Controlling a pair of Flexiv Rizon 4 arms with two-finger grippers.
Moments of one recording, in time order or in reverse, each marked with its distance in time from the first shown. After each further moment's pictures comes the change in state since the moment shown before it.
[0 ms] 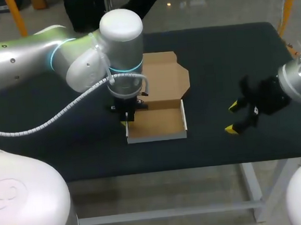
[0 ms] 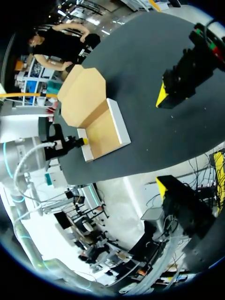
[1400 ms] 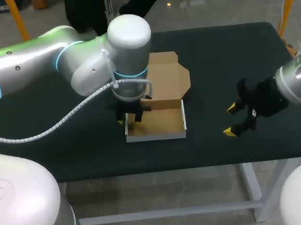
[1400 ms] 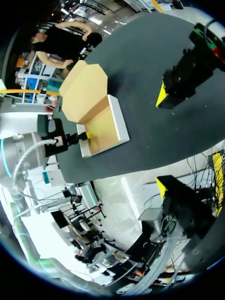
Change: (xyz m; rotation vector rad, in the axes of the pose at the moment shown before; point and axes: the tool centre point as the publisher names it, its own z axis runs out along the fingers) left arm 0.009 -0.003 -0.001 0.056 0.008 0.079; right arm 0.008 0.002 0.004 0.018 -0.002 -0.017
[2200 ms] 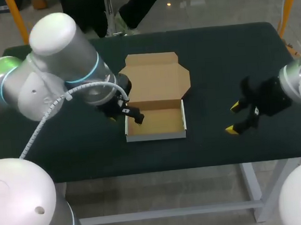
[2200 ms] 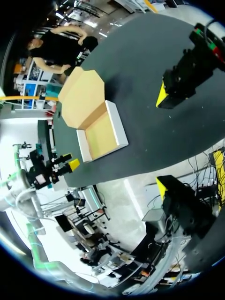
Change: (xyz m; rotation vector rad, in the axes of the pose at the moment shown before) left arm 0.001 0.044 -0.084 0.143 0.358 0.321; right arm -0.007 -0.004 -0.006 -0.012 -0.019 0.046
